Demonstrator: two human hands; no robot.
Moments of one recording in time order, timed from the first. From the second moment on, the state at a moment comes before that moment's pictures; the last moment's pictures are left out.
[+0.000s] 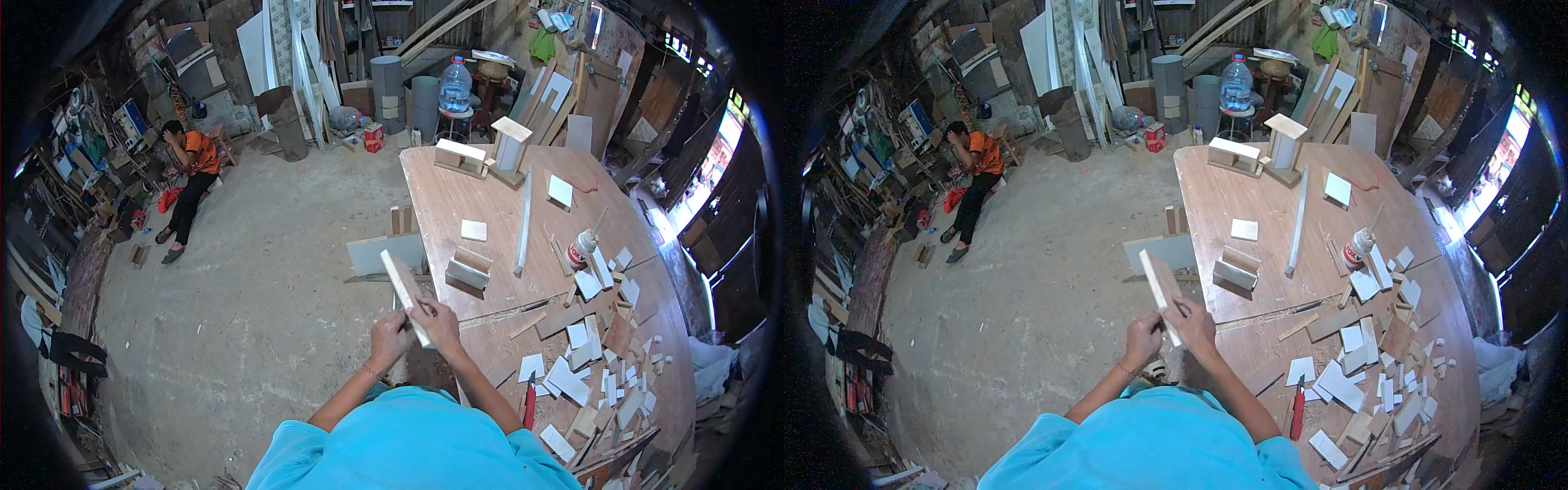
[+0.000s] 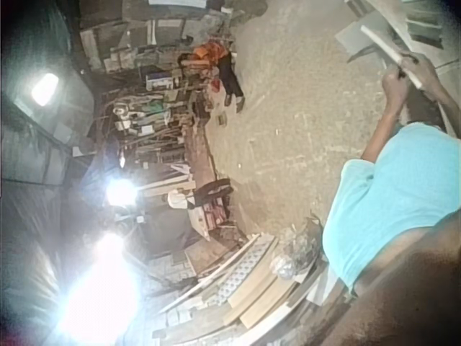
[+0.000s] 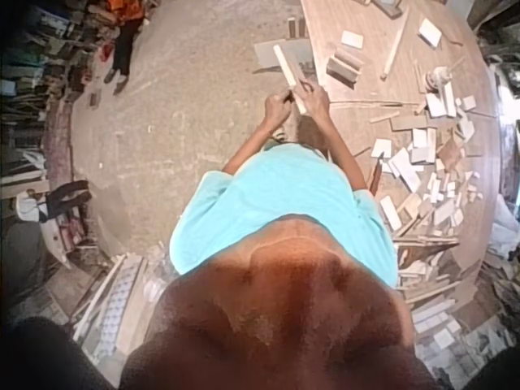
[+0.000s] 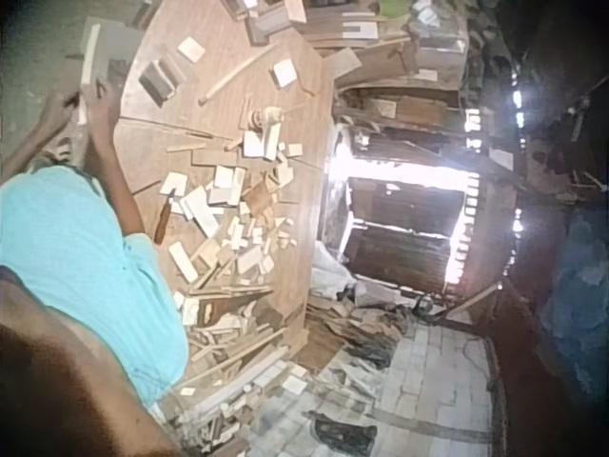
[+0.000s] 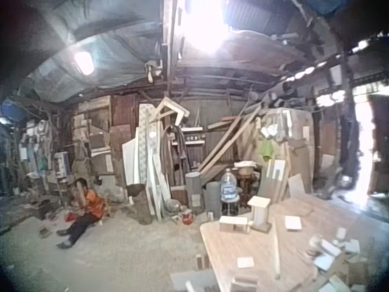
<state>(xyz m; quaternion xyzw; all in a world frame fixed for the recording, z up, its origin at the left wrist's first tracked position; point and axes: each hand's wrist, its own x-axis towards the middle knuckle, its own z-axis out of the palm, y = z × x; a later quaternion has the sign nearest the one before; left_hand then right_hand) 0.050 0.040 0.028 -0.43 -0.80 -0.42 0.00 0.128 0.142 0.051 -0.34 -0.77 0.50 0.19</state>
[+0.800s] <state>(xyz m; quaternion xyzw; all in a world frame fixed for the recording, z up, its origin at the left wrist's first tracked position) 0.040 0.036 0.020 -0.38 -0.81 -0.44 0.00 0.136 0.121 0.047 -0.34 -0.78 0.49 0.18</state>
